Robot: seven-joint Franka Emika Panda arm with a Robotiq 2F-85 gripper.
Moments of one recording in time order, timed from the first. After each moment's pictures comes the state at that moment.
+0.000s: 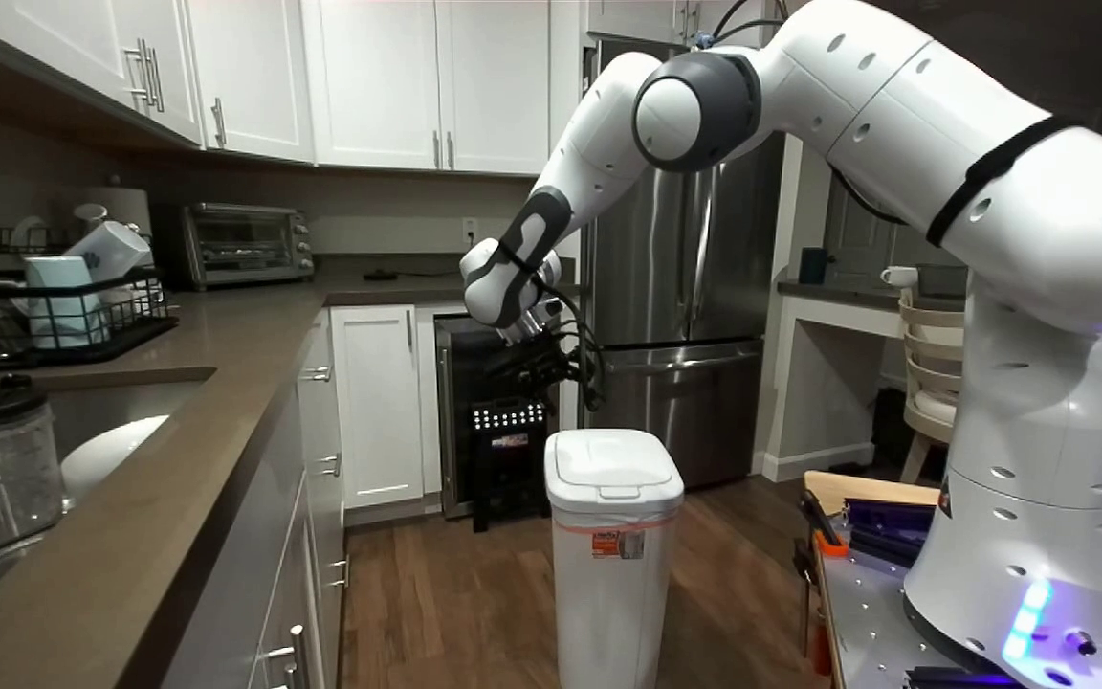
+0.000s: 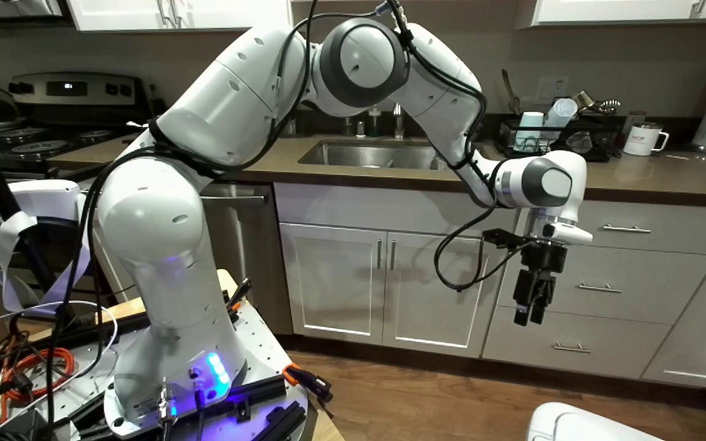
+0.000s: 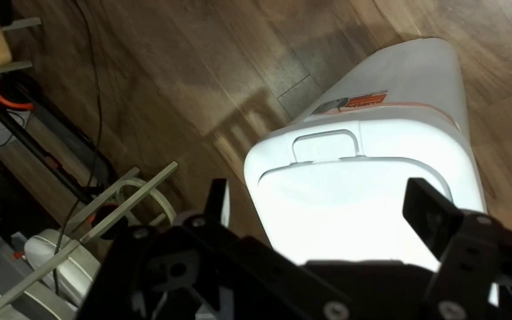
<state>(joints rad) -0.13 0.87 -0.36 -1.47 -0.16 1.93 1.22</state>
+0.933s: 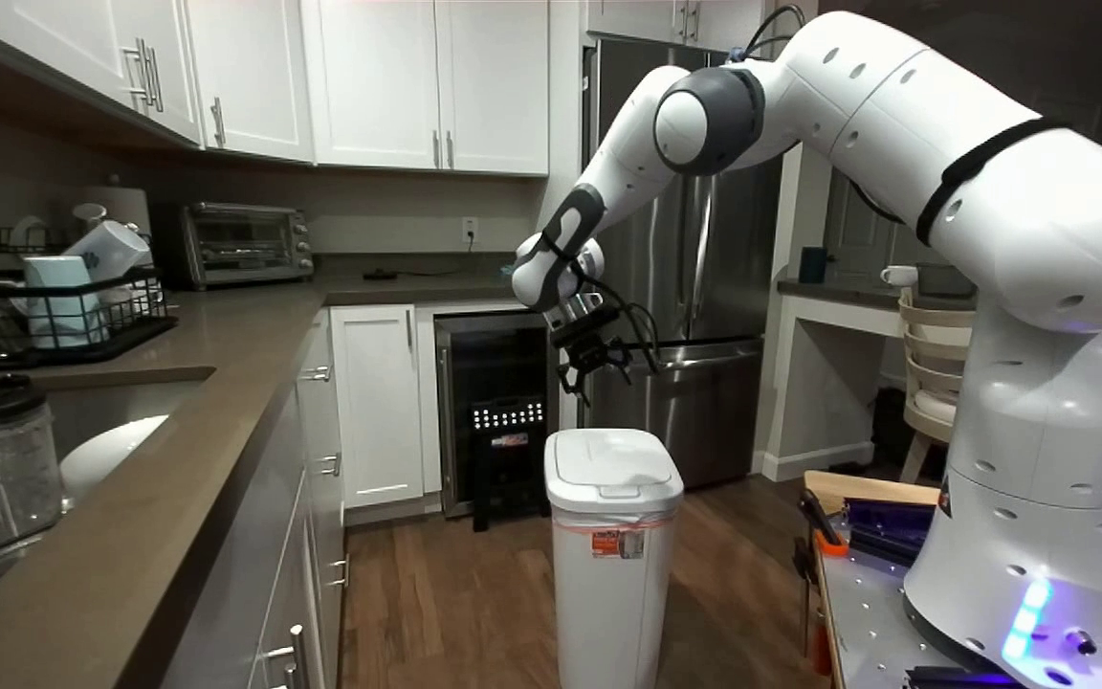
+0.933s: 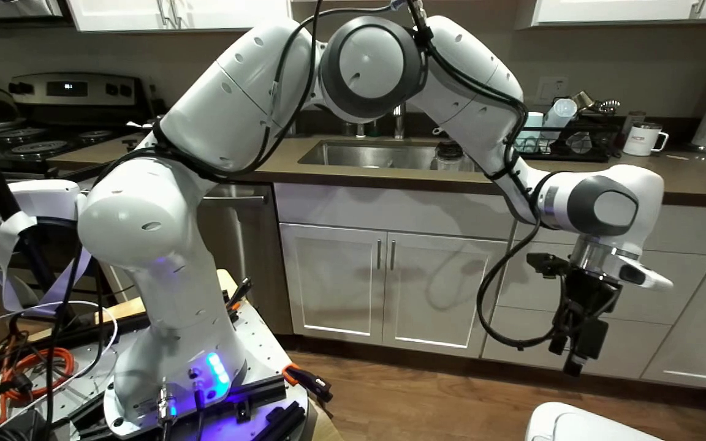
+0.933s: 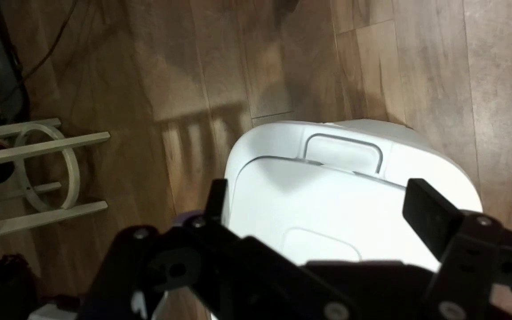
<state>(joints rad) -0.35 0.87 -0.30 -1.43 -0.12 1.93 0.54</state>
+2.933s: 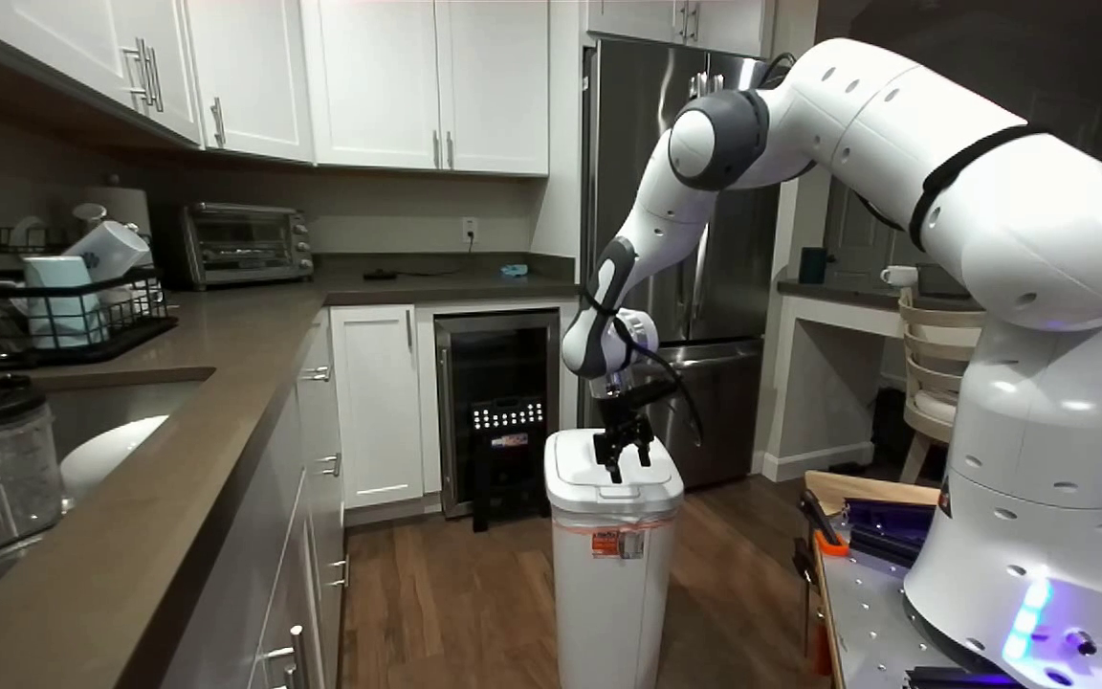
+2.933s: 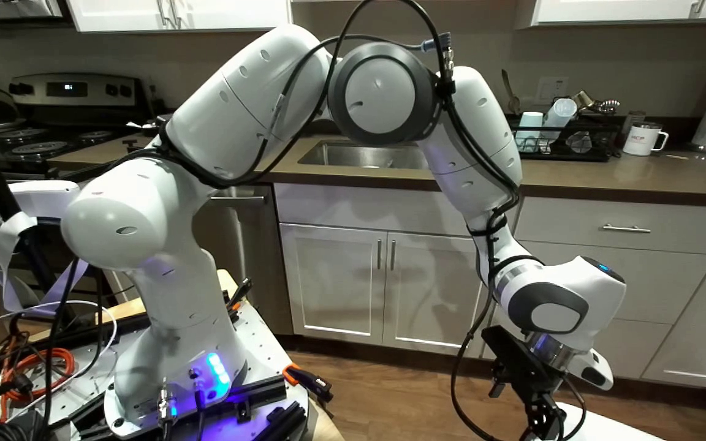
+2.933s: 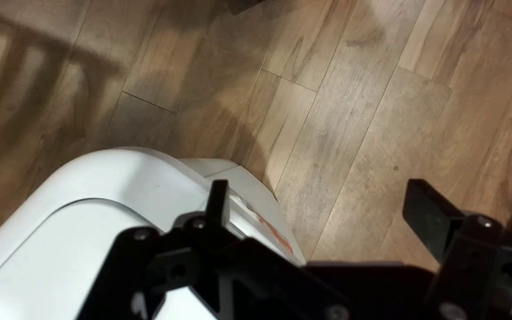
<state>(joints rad) -0.53 0.93 -0.16 -1.72 0.03 2.36 -0.22</state>
